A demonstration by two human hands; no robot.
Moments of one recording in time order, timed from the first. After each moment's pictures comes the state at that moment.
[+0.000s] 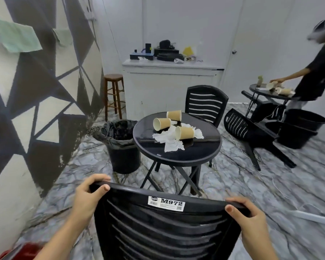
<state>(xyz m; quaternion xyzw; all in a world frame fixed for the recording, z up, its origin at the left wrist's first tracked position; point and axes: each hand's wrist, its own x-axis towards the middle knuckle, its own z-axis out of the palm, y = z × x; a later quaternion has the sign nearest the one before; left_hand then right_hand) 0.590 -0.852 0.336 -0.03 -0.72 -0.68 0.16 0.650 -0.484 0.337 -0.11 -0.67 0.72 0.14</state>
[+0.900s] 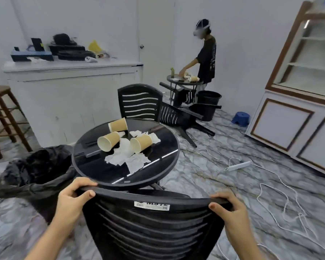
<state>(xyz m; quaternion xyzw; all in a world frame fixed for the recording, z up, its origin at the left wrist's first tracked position) 0.335 -0.877 0.324 -0.25 -0.67 -0.70 -0.02 0.579 -0.584 0.333 -0.28 -0.66 0.62 0.33</state>
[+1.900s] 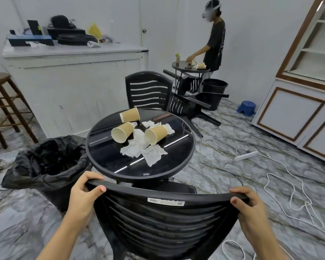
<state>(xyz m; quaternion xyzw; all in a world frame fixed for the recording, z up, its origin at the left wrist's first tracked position) 0.293 -0.914 0.308 -0.20 -0.62 -0.76 -0.08 0.537 -0.622 0.320 -0.26 -0.57 0.71 0.34</state>
